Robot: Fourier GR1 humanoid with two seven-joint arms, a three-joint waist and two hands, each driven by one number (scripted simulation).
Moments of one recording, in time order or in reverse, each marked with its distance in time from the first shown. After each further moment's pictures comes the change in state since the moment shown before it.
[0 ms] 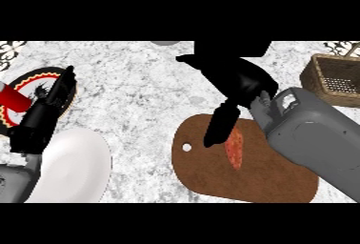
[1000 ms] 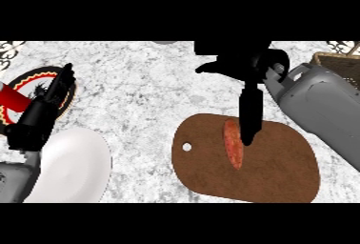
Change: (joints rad) left arm -0.011 -0.034 0.051 0.019 -0.031 -0.050 -0.015; right arm -0.068 -0.040 -0.029 0.175 -0.195 0.460 0.063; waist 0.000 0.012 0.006
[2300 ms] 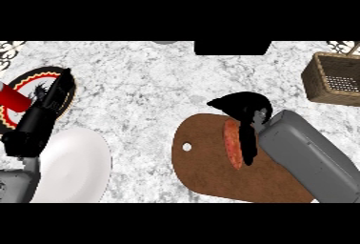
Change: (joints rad) left arm 0.050 -0.077 0.085 -0.040 -0.082 -0.080 0.006; right arm 0.340 0.139 -0.045 0.000 0.519 0.081 -0.176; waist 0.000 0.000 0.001
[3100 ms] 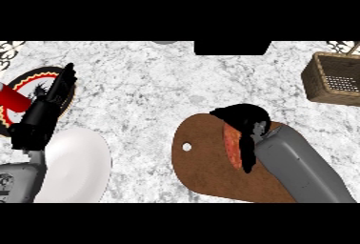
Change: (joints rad) left arm -0.045 -0.071 0.056 0.016 -0.073 -0.044 0.022; right arm 0.153 0.098 -0.107 0.016 0.262 0.025 -0.129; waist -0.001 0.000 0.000
